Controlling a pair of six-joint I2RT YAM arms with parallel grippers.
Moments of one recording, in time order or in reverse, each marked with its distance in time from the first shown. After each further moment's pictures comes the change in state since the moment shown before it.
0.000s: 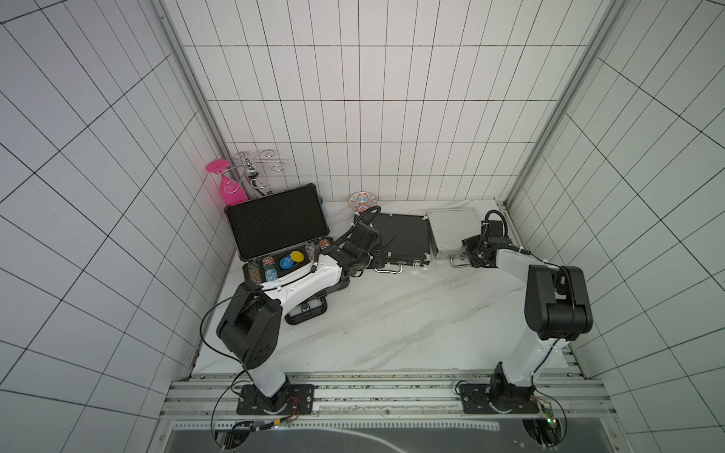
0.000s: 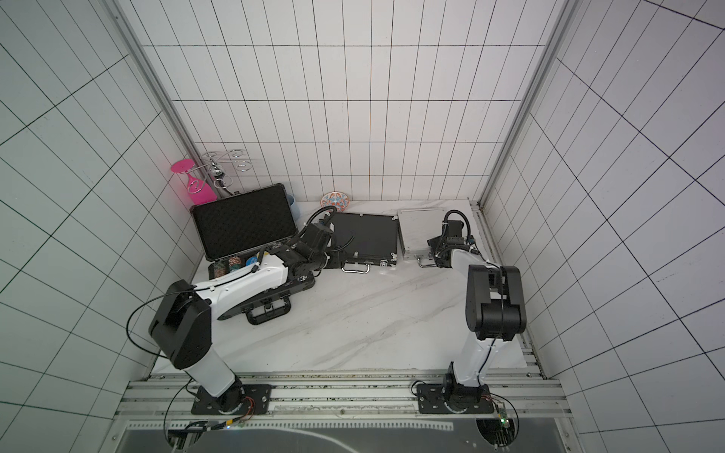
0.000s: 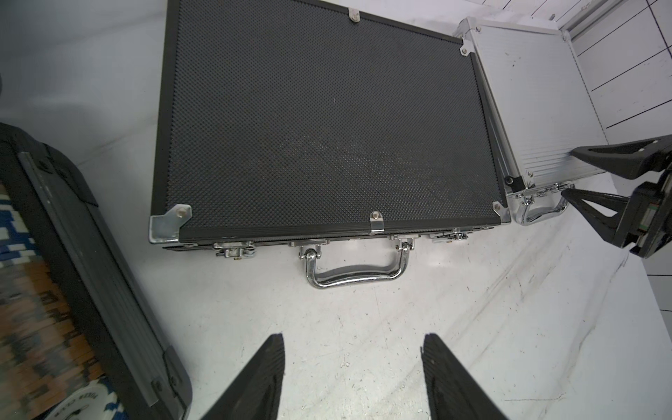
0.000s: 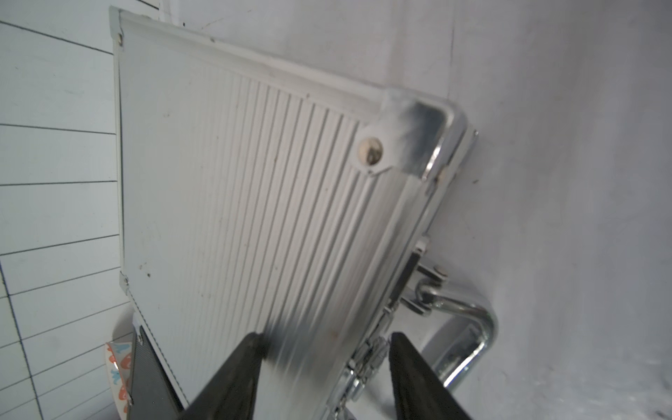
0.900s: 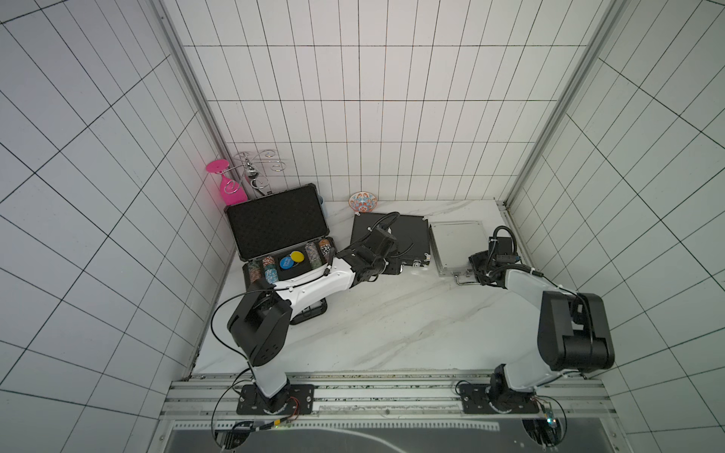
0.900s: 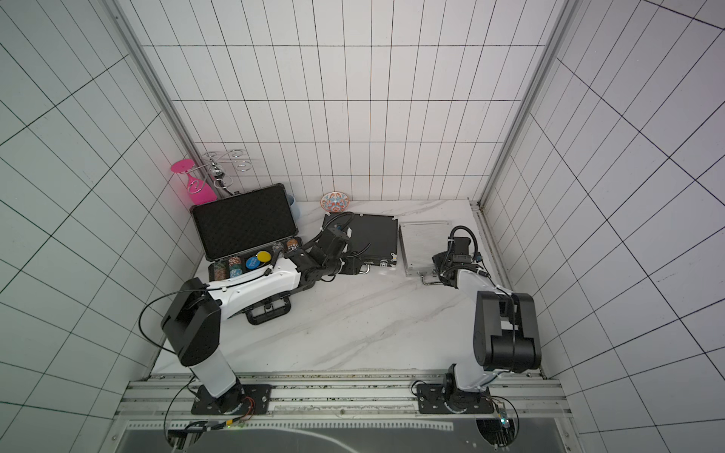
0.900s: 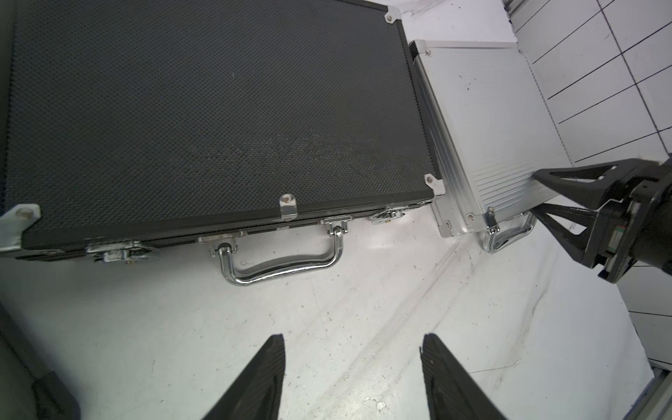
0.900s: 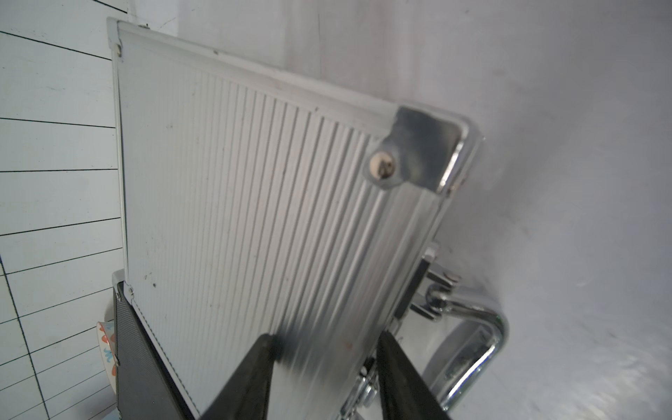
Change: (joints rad) left arm -0.105 0.057 0.032 0.037 0.020 -0.018; right arm -0.021 -0.196 -0.245 0.045 -0.008 0.074
